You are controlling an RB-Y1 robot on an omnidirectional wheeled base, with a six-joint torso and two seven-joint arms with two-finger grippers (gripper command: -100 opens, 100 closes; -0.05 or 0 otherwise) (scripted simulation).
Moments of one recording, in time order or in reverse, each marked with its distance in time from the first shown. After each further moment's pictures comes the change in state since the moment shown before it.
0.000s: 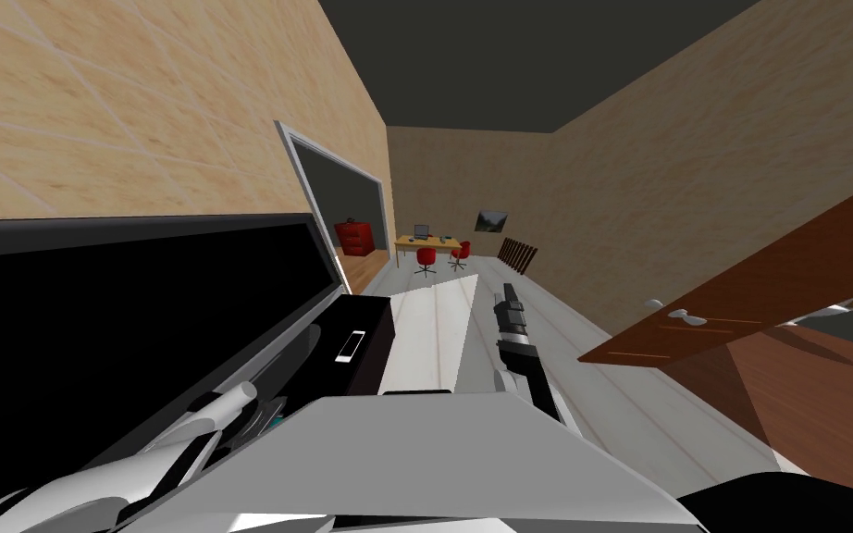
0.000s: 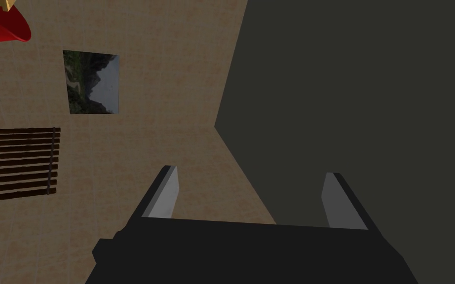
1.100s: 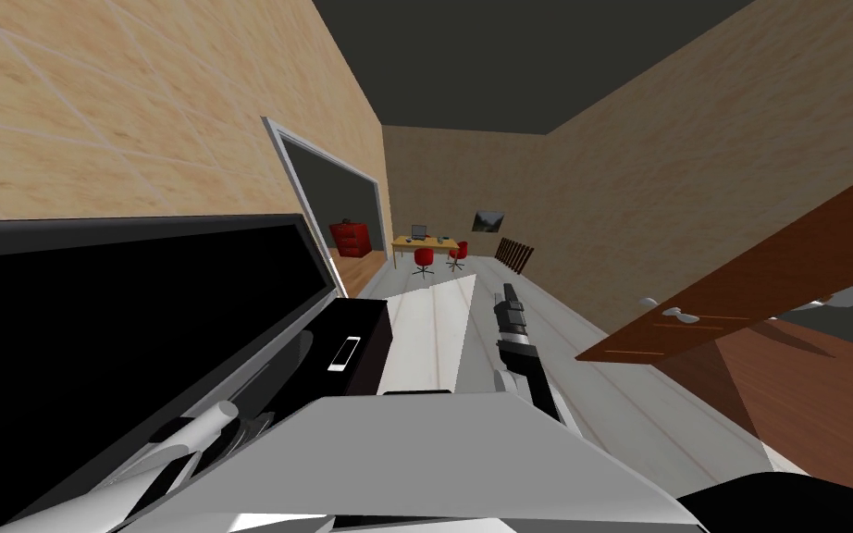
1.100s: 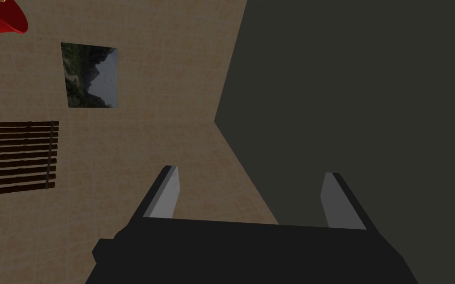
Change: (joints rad) left arm 0.079 -0.007 0.083 -0.015 0.011 -0.017 -0.070; right arm 0.000 0.000 0.000 0.000 0.000 0.000 0.000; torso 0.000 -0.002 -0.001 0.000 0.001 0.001
